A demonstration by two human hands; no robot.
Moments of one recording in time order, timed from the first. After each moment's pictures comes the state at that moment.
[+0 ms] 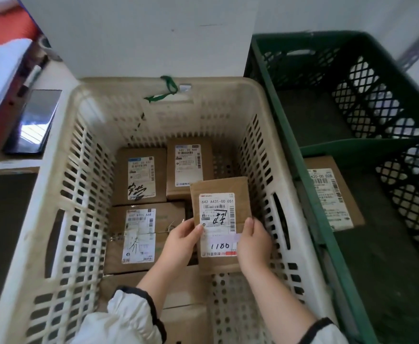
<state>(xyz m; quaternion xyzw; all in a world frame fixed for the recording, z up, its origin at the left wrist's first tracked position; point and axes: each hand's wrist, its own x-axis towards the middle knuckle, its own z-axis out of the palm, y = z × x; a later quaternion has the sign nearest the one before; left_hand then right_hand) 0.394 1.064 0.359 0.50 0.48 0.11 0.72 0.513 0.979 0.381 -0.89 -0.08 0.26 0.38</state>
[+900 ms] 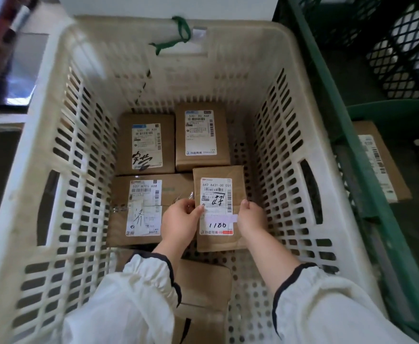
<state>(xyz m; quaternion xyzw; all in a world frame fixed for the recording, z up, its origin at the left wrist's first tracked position) 0.377 1.076 0.300 0.66 0.62 0.04 0.42 0.506 1.000 0.303 -0.88 -0.02 0.39 0.28</state>
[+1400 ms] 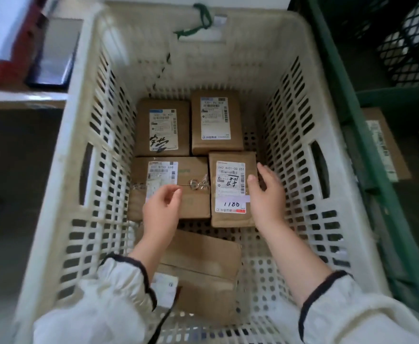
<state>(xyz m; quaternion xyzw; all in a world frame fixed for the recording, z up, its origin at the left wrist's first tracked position) 0.309 1.066 0.341 0.64 0.60 0.19 0.43 0.486 0.981 0.360 -0.83 -0.17 0.27 0.46</state>
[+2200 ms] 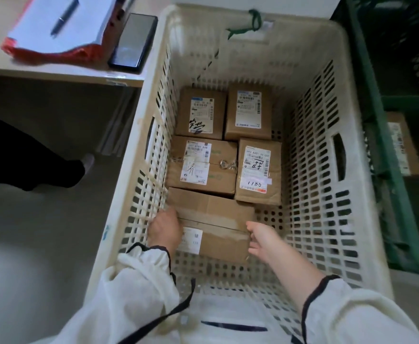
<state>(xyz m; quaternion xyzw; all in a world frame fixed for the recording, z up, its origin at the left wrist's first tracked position) 0.213 1.009 0.360 0.73 0.62 -0.20 0.21 0.400 0.913 0.339 -0.72 0.16 0.60 0.30</state>
